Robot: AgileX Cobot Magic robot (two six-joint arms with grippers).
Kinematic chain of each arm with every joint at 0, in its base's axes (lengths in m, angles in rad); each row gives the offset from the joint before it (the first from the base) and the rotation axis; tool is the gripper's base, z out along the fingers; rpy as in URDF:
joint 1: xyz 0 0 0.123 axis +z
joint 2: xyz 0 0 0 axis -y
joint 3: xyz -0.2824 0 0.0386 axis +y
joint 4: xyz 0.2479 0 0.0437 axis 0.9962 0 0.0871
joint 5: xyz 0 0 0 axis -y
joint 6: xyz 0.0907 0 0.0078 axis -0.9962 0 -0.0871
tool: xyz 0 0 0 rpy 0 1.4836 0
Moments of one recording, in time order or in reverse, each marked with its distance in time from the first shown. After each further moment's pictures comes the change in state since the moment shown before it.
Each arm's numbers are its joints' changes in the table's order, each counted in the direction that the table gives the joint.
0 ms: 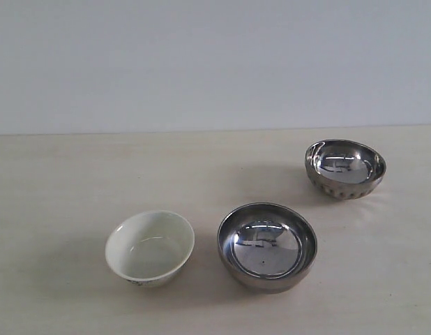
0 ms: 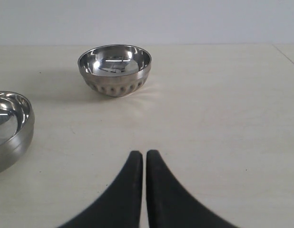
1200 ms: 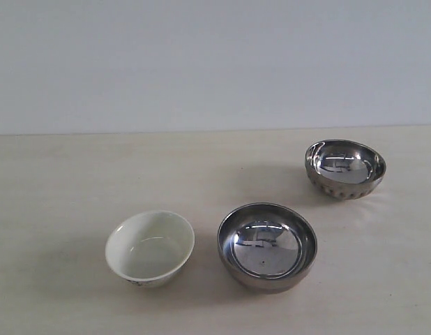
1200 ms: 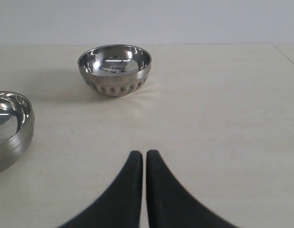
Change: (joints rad) left arm 0.208 0.000 0.000 0.074 0.000 0.000; right arm 0.000 0.000 0.000 0.000 0.000 0.000
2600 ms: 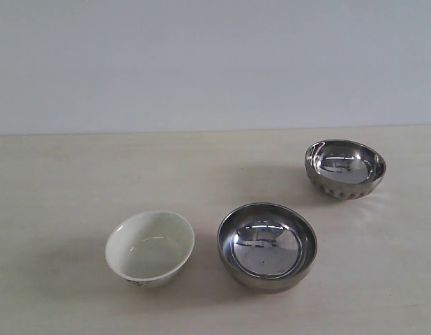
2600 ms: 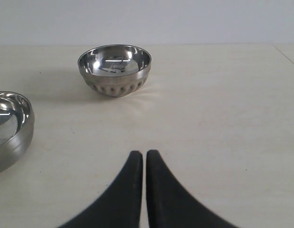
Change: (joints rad) left arm 0.000 0.000 0.000 0.138 -0.113 0.460; right arm 0.000 0.000 0.000 0.000 0.000 0.000
